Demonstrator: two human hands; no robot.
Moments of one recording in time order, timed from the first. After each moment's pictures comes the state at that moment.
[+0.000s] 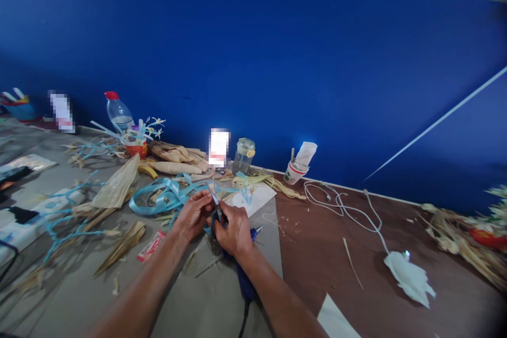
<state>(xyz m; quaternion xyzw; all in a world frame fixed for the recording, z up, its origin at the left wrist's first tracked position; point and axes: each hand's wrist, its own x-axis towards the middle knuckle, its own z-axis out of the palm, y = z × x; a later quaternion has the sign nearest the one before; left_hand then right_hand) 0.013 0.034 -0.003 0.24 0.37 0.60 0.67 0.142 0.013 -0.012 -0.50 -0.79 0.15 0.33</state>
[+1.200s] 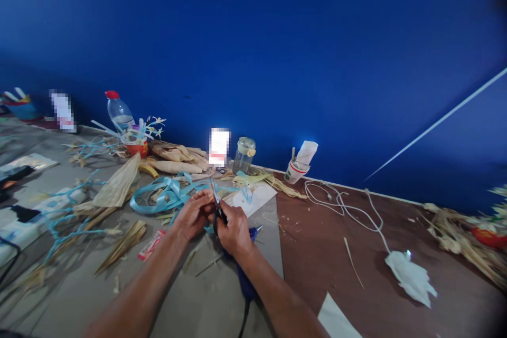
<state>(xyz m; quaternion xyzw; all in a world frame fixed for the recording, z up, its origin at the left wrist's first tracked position) 0.008 0.034 -0.008 0.25 0.33 0.58 0.70 0.140 0.014 -0.020 -0.48 -0.79 0.15 0.36</state>
